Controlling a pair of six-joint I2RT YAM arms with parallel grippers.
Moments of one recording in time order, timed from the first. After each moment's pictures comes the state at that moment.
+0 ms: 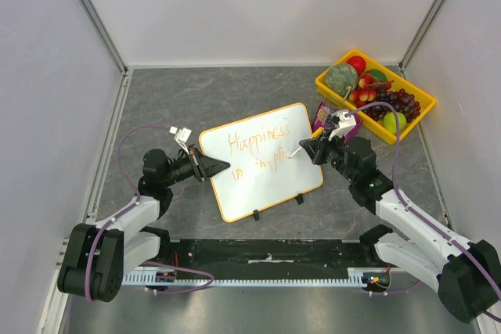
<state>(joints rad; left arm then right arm) -0.18 1.07 0.22 0.72 0.87 -0.72 0.49 0.92 0.48 0.22 -0.07 0.37</state>
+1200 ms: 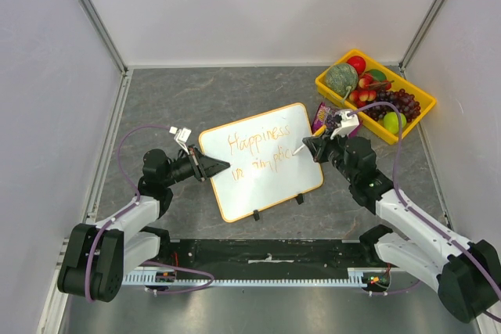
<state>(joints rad) -0.18 1.06 0.22 0.72 0.87 -0.72 0.49 0.93 0.50 0.22 0.01 0.37</state>
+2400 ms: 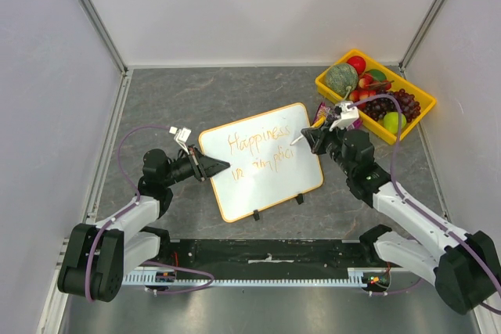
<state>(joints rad) -0.18 1.07 0.22 0.71 0.87 -0.73 0.49 1.00 0.56 0.27 0.04 0.38</state>
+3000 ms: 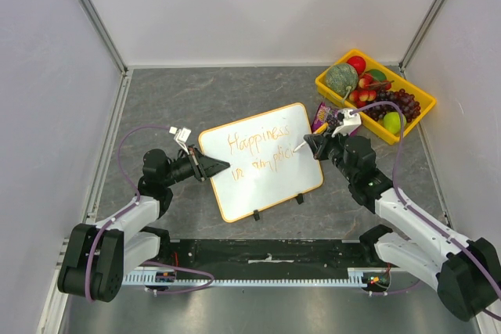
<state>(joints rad) -0.18 1.07 0.22 0.71 0.87 -0.73 0.49 0.94 0.49 0.24 0.05 0.40</state>
